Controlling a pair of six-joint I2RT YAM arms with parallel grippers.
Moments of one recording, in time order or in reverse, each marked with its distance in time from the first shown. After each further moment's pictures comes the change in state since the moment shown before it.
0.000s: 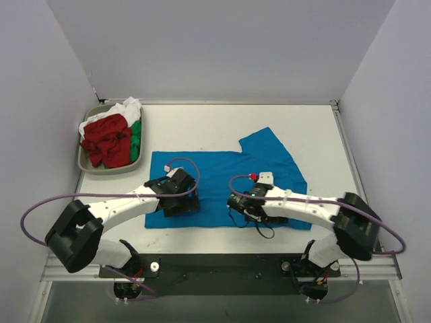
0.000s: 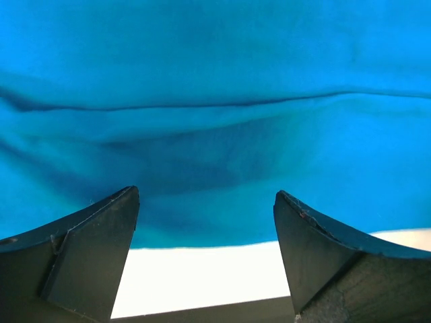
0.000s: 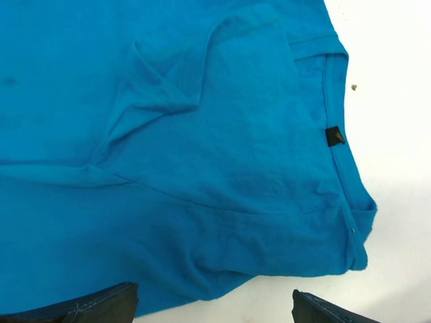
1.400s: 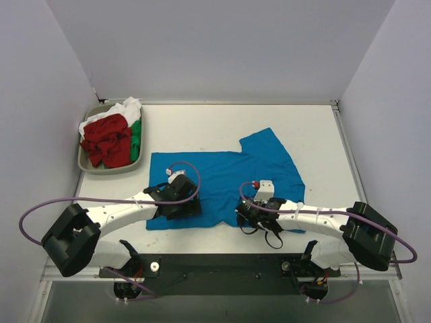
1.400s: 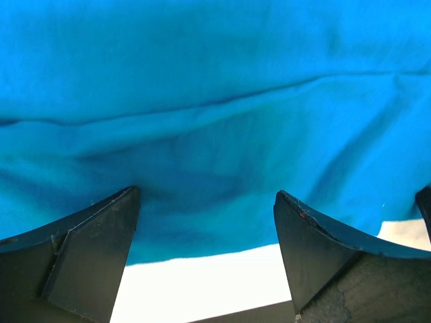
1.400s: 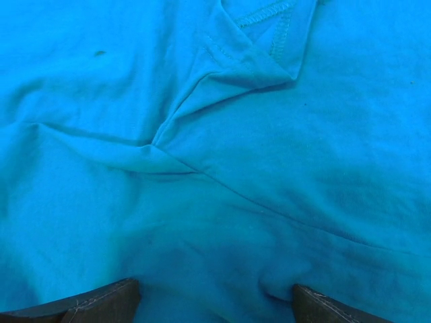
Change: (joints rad) left arm -0.025 -0.053 -0.088 0.124 0.007 -0.001; right arm -0.026 -0.195 -0.322 0.556 -0.175 -0.132
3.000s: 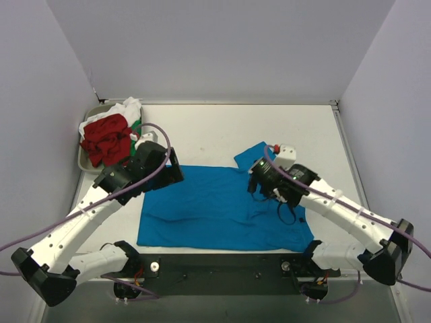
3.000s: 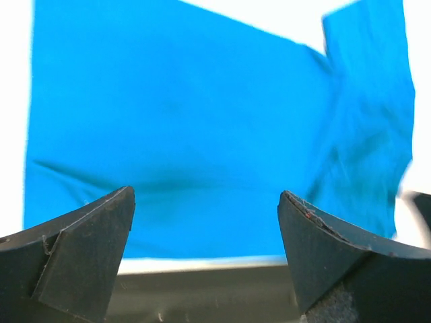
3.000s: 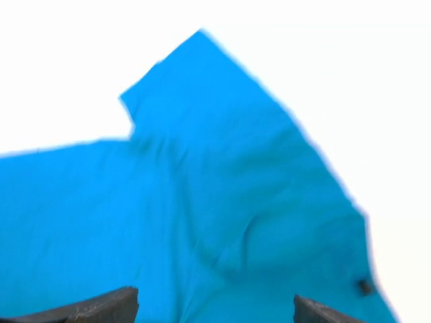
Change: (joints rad) left arm 0.075 -0.276 0.494 -0.543 -0.149 0.046; right arm -0.100 -0.128 0.473 -0.503 0.098 -0.011
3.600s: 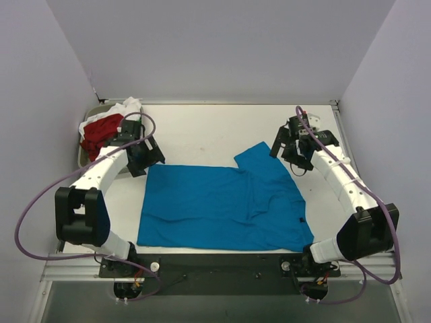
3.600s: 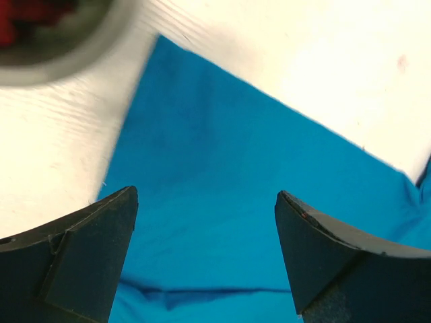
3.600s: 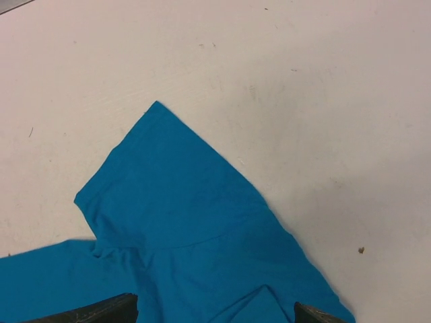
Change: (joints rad) left arm 0.583 0.464 -0.009 0.261 0.295 0.239; right arm -0.657 0.203 0.193 0.189 -0.336 -0.441
